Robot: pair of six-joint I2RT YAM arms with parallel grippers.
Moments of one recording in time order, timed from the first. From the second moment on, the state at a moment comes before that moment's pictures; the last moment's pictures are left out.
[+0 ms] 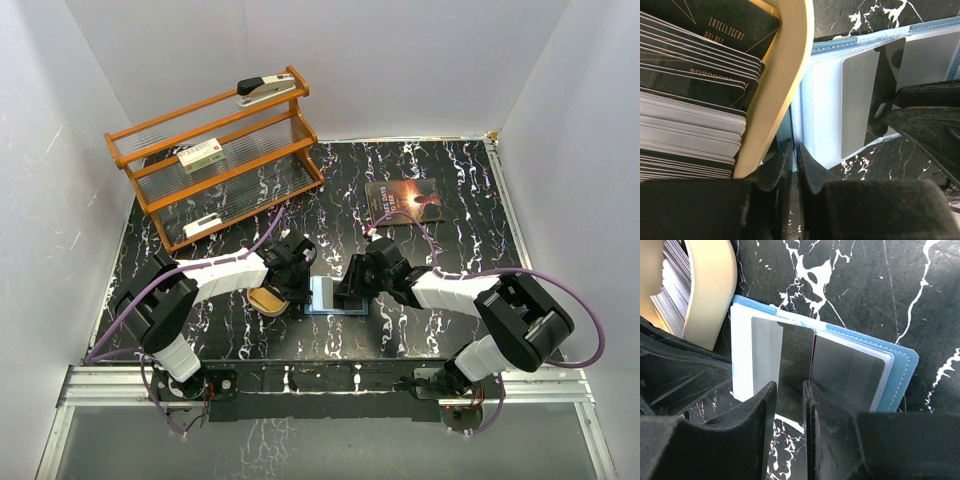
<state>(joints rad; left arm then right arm) -0.79 1.64 0.90 -0.42 0.06 -0.73 0.66 1.45 0.55 0.12 -0.20 0.78</state>
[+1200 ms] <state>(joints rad) -0.80 1.59 0.94 -0.46 0.02 -0.77 0.68 1.36 0.54 0.12 -0.22 0.80</state>
